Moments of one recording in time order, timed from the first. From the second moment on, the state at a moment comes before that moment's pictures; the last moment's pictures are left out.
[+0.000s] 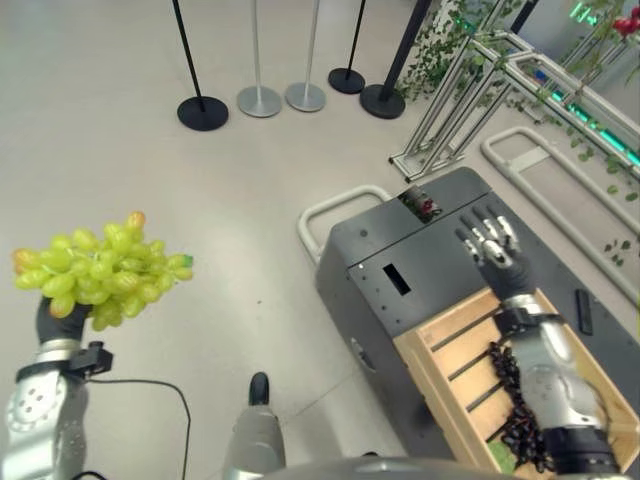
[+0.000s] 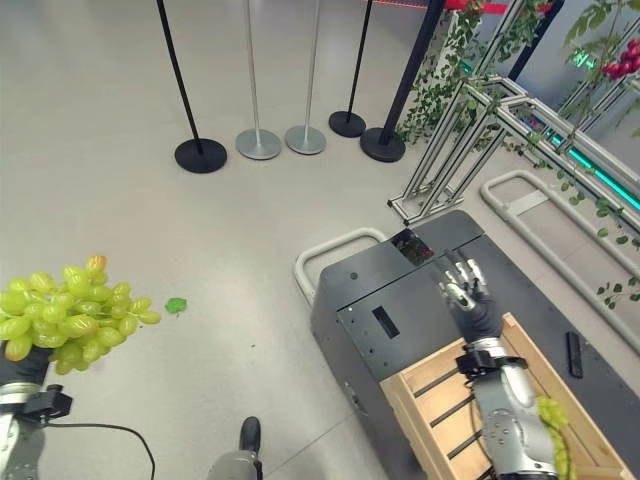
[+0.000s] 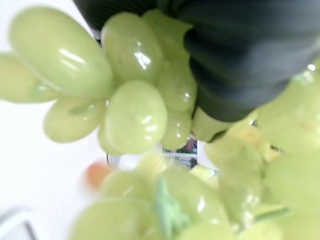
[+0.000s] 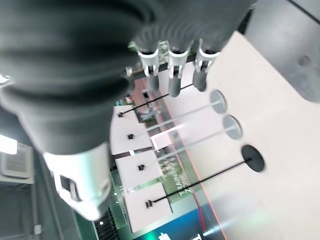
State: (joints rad) left arm 0.25 0.55 0.43 0.04 -0.52 -0.21 -0.03; right arm 0.03 -0.35 -0.07 0.03 0.89 -0.09 0.21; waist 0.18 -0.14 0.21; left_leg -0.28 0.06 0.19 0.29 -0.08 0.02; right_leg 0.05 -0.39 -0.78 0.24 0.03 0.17
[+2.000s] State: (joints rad) left arm 0.18 0.45 0.20 0.07 -0.45 -0.23 -0.02; right arm 0.02 -0.35 0.02 0.16 0.64 -0.10 0.16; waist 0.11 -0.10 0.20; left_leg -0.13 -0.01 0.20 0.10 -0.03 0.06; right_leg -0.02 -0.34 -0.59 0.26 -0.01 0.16
